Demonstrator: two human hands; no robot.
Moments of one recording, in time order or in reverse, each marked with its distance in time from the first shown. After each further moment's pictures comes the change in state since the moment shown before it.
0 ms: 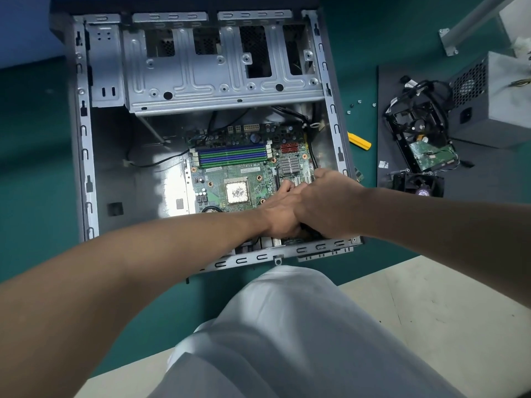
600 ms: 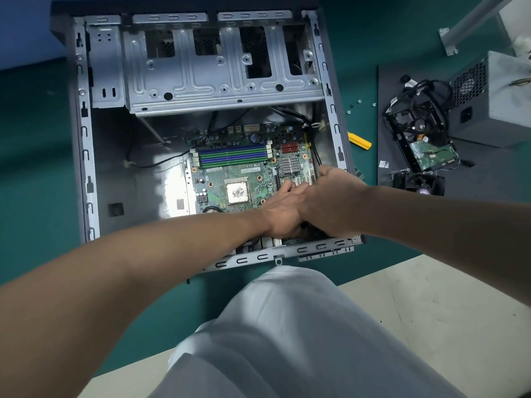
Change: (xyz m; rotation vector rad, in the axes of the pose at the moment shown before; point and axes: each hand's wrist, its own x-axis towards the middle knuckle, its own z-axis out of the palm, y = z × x) left_hand 0.000 0.002 -0.001 0.138 0.067 0.098; right_hand -0.003 0.003 0.002 -0.027 -0.015 0.011
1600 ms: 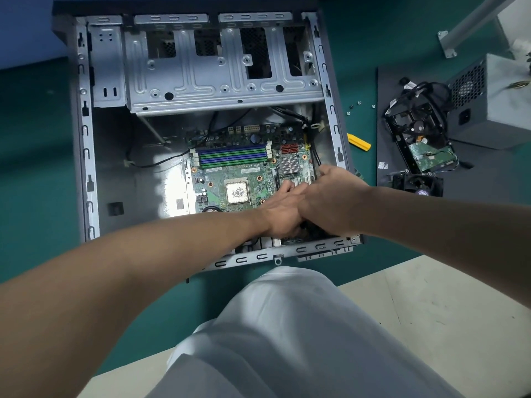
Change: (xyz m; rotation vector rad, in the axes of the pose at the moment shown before) left_hand 0.002 -0.001 0.003 0.040 0.009 0.018; right_hand -0.002 0.000 0.000 0.019 0.004 0.044
